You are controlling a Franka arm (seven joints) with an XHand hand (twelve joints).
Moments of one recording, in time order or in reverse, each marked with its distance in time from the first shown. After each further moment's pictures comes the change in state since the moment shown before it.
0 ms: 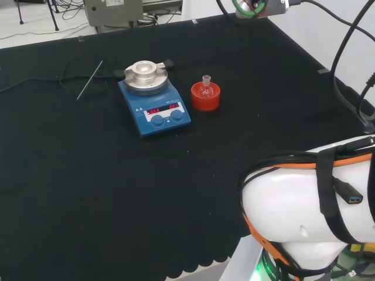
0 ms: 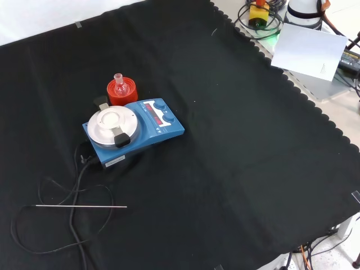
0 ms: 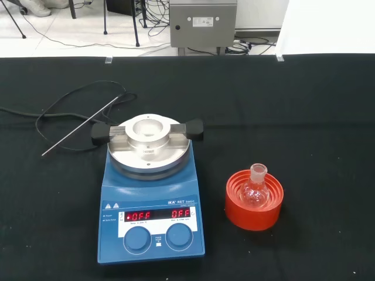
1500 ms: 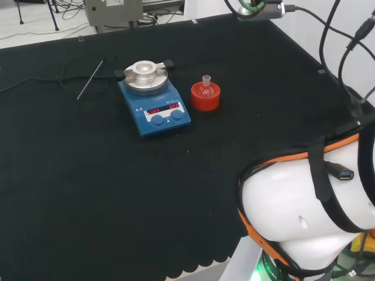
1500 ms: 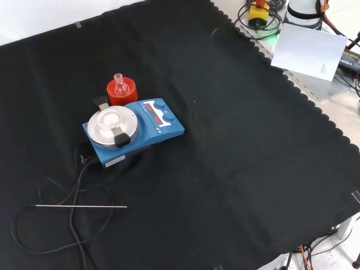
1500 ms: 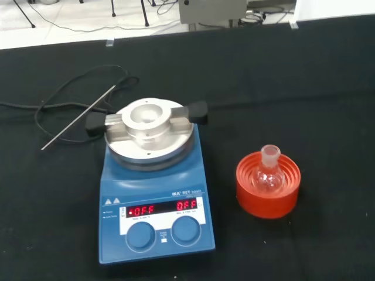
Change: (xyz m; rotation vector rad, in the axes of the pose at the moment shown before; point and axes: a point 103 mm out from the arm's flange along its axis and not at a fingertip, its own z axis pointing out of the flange) arm -0.030 0.051 0.040 0.069 0.096 0.001
